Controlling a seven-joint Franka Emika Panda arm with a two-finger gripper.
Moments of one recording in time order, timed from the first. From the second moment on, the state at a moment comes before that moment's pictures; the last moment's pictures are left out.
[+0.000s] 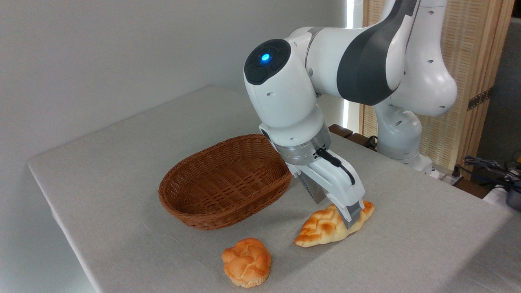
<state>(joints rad) -0.05 -0.14 0.27 -2.18 0.10 1.72 1.08</state>
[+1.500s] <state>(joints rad) 0.00 0.00 -0.03 -1.56 -0.08 1.55 0.76</state>
